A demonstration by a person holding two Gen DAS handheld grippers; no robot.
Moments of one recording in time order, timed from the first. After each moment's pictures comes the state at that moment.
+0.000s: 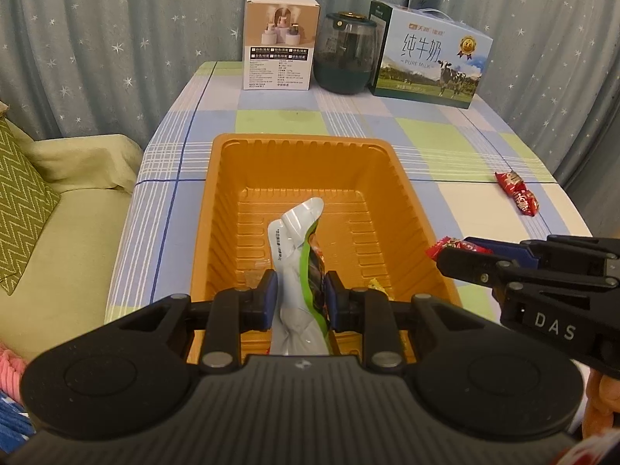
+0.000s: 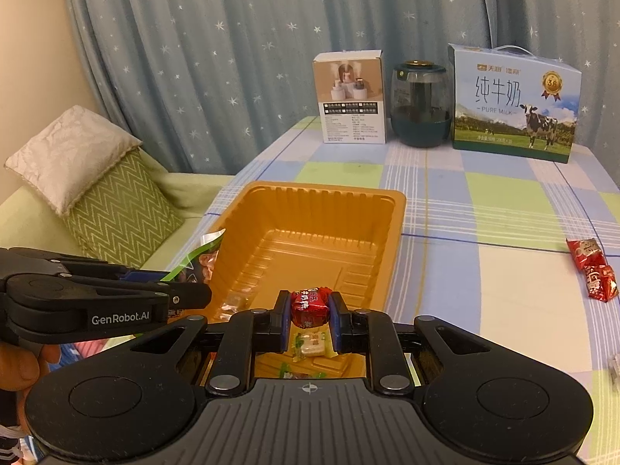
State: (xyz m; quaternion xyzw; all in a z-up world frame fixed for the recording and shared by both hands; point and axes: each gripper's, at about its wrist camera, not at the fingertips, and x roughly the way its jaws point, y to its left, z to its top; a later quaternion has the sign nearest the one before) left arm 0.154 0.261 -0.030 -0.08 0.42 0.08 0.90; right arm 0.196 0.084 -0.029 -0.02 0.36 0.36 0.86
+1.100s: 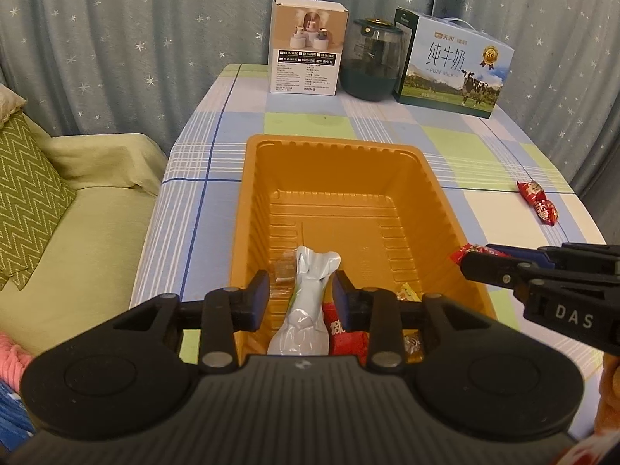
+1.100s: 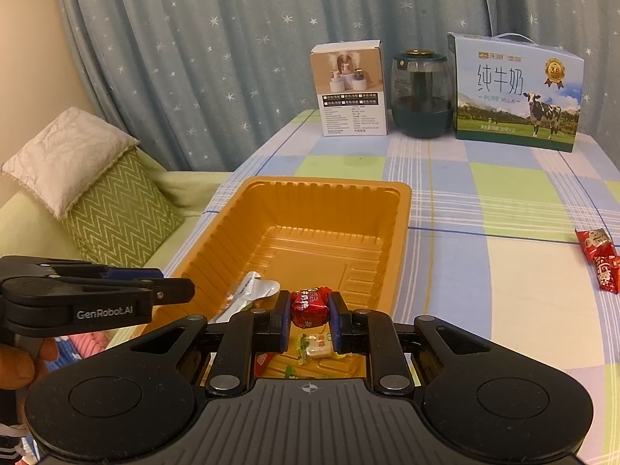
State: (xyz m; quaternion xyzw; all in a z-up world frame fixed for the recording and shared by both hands) left arm 0.143 0.283 -0.033 -0.09 0.40 0.10 0.90; right arm 0.200 0.092 -0.035 -0.01 0.37 0.36 0.85
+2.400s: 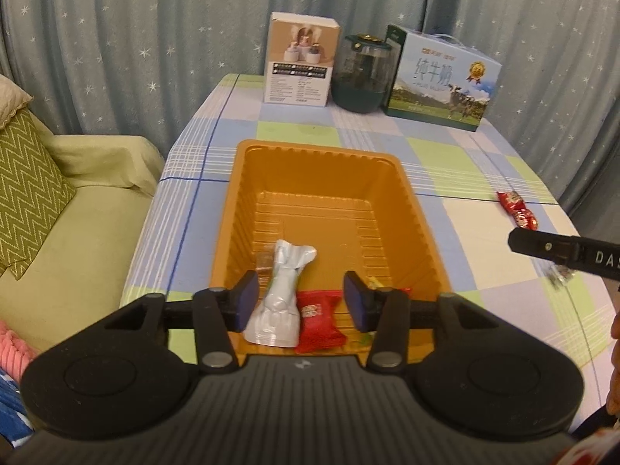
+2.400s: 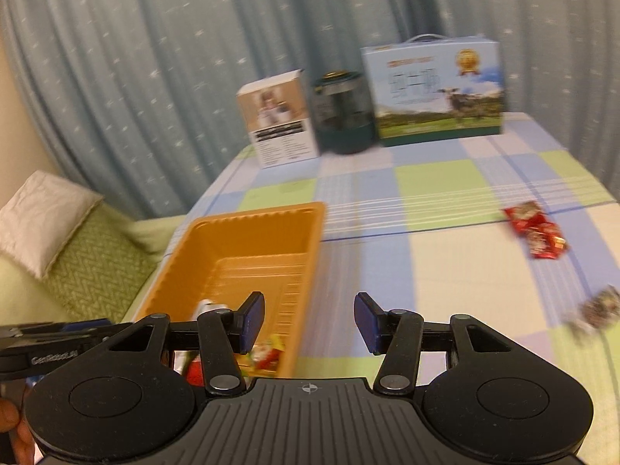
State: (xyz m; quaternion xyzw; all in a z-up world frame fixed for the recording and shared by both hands) left arm 0.118 0.254 -0.015 -0.10 0.38 0.10 0.91; right arm 0.202 0.002 -0.008 0.07 0.36 0.28 0.89
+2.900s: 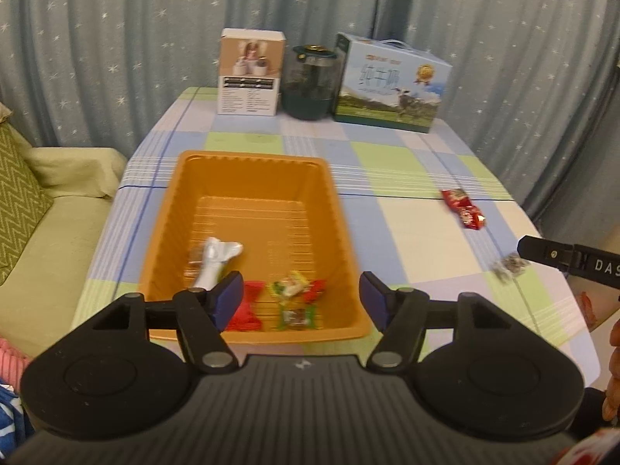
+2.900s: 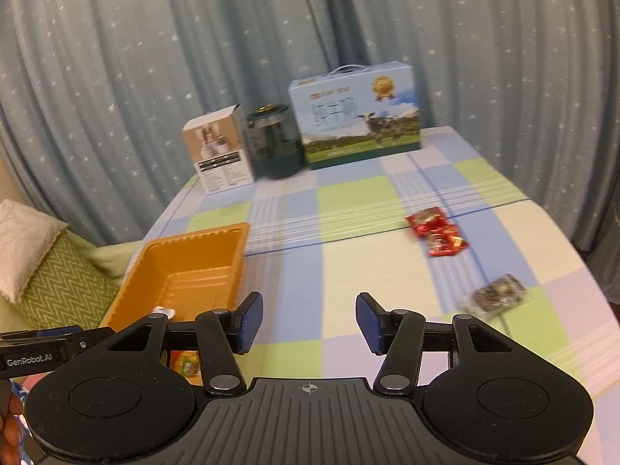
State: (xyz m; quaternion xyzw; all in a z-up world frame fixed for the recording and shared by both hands) left arm 0.104 0.183 0.013 -0.10 0.37 0.07 0.92; right arm 0.166 -0.085 0.021 0.08 0.34 0.21 0.91
